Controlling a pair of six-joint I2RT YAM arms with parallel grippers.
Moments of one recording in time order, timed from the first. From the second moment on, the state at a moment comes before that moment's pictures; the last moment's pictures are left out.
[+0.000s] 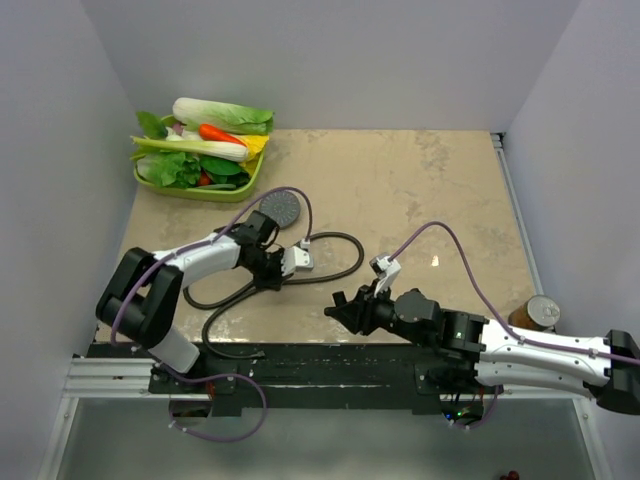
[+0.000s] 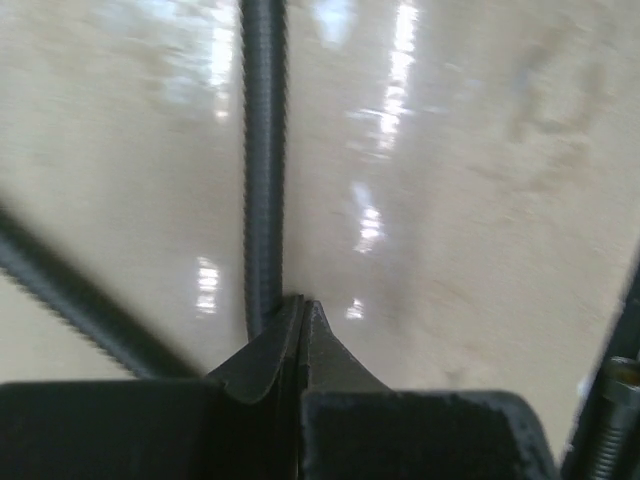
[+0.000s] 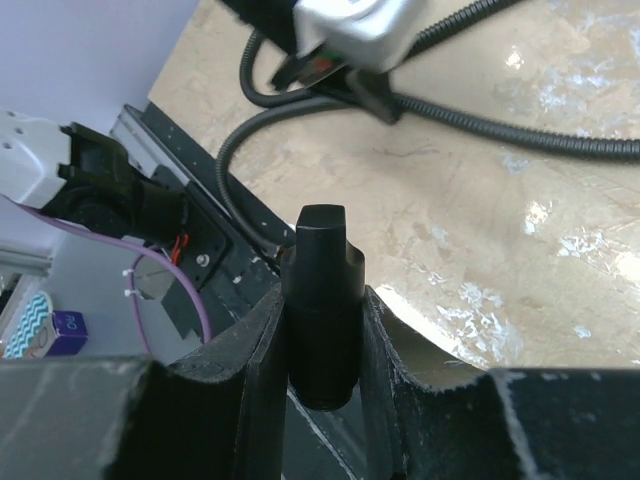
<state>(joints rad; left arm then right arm) -0.49 1.55 0.81 -0.54 0.49 0.86 1.25 0.75 0.44 -0.01 0.27 0.74</state>
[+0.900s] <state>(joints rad) -0.40 1.78 1.37 -0.90 0.47 0.92 1.25 0.61 0.46 -0.13 0.28 0.73</state>
